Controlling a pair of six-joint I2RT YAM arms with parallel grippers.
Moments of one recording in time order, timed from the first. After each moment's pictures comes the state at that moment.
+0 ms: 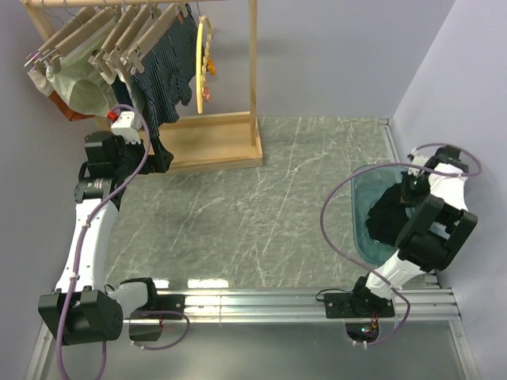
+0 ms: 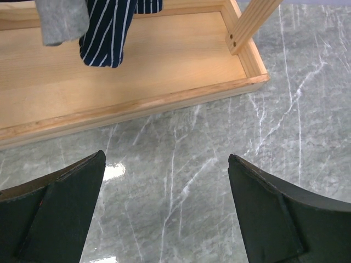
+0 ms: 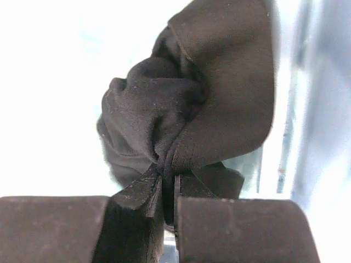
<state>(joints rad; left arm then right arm) 0.10 1.10 1.08 -0.39 0.37 -0.10 -0.59 1.67 1.28 -0.93 -0.25 -0.40</state>
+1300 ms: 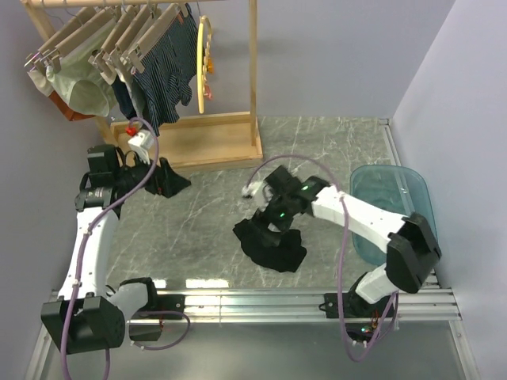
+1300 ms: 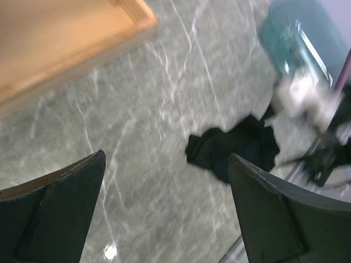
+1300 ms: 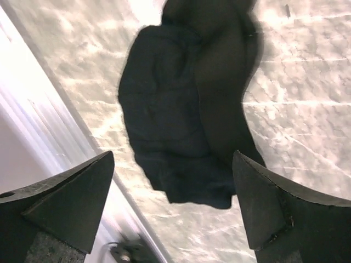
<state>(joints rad) 0.13 1.06 1.02 -0.49 0.86 -0.02 0.83 1.52 1.14 -0.79 -0.26 -0.23</state>
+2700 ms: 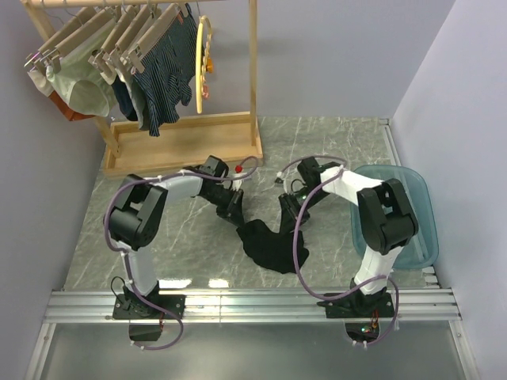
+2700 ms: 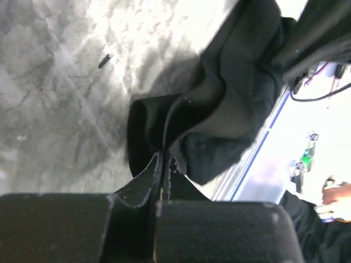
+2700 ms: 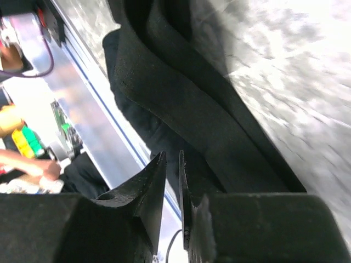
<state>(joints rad) -0.47 1.90 1.13 -0.49 0.83 -0.05 0.38 1.81 1.11 -0.85 -0.83 -0.12</state>
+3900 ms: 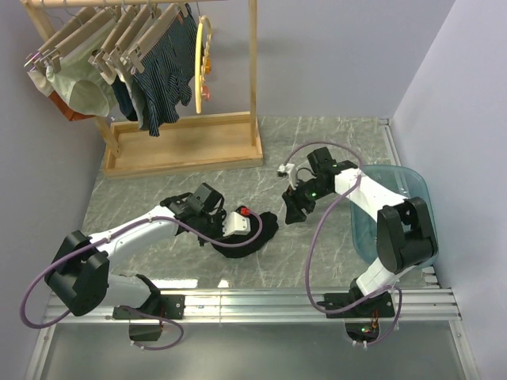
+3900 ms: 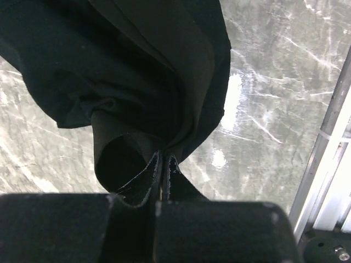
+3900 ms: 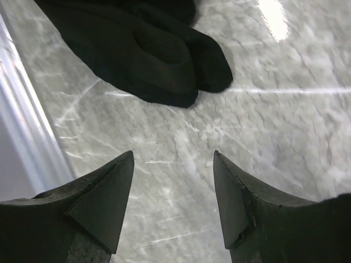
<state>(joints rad) -0.69 1.32 0.81 -0.64 0.32 0.72 0.33 1.61 1.10 -0.75 -0.71 -0.56</state>
